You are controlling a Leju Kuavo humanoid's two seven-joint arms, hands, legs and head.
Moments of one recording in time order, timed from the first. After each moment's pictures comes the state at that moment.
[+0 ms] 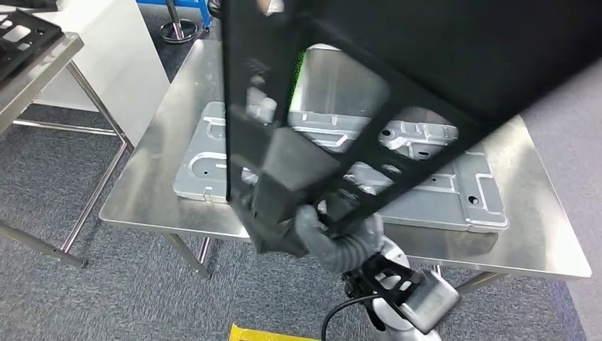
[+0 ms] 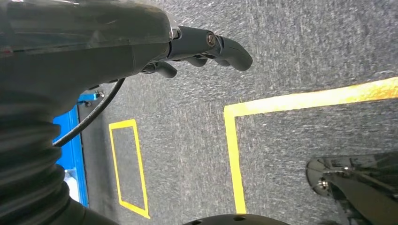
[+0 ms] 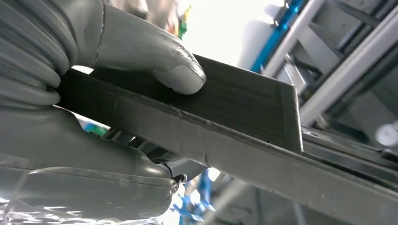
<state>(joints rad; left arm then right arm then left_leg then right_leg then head) -0.09 -0.12 1.10 -0.21 -1.36 0.19 0.18 -0.25 0.12 0.50 -1.85 0.20 -0.02 -0.63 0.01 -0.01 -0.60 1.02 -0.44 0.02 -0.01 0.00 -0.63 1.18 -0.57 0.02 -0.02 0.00</state>
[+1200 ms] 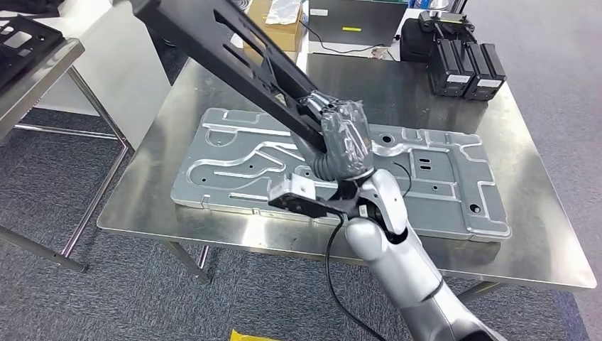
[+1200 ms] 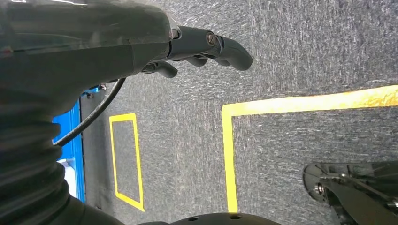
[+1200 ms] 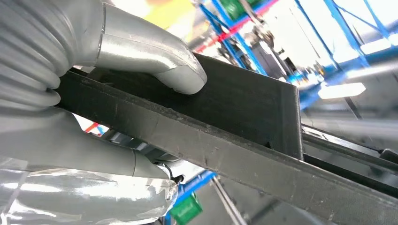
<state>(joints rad) -0.09 -0.15 1.12 -0.21 -1.34 0.20 0.19 -0.59 0.08 0.49 -1.46 0.97 -0.41 -0.28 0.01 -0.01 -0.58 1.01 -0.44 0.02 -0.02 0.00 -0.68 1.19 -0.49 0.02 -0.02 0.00</state>
